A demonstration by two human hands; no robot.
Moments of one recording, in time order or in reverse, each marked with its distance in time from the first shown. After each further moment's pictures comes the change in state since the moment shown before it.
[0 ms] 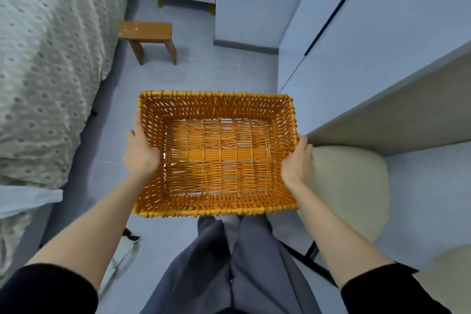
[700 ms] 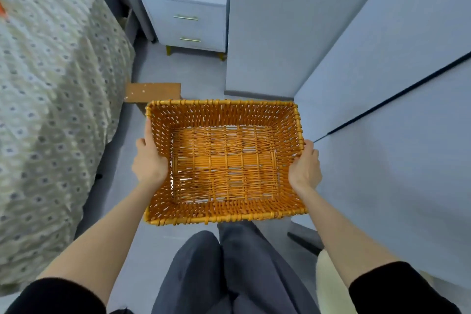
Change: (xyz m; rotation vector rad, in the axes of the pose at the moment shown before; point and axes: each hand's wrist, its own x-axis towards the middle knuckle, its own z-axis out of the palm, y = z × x) left_hand 0.311 0.154 0.005 0.035 0.052 0.047; right_hand 0.286 -0.215 0.040 -0.021 -0.036 0.002
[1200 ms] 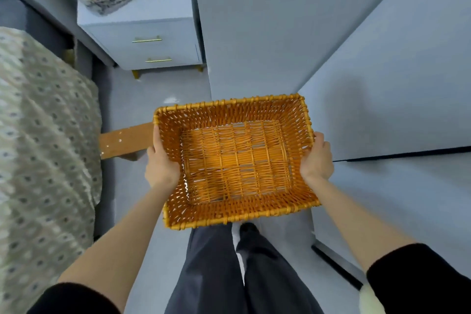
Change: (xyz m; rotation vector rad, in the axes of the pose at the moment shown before) left_hand 0.242 0.114 0.077 0.056 -0.214 0.072; right_hand 0.208 -0.098 0.057 -0.027 0.016 0.216
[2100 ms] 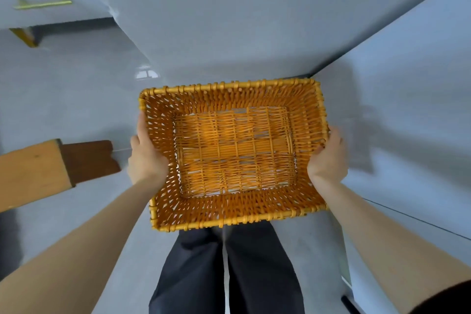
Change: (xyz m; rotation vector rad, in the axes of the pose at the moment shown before) left_hand 0.257 -0.004 0.337 0.086 -0.135 0.020; right_hand 0.253 0.045 0.304 0.032 0.028 0.151
